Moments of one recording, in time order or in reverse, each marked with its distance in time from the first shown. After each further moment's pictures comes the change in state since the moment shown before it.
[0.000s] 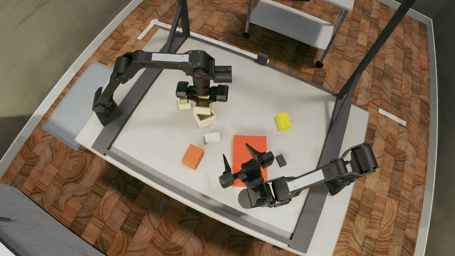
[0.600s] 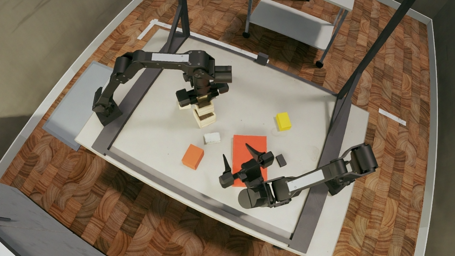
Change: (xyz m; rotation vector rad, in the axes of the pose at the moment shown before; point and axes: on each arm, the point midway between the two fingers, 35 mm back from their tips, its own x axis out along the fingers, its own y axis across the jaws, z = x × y) left arm 0.000 0.000 0.000 0.000 0.000 0.000; right arm 0.000 0.000 0.000 -0.489 0.000 0.000
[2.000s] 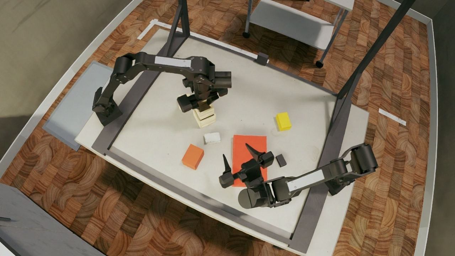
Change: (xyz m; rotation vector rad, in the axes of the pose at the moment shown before) left arm 0.000 0.000 0.000 0.000 0.000 0.000; right arm 0.031 0.000 0.001 -0.091 -0.001 0.004
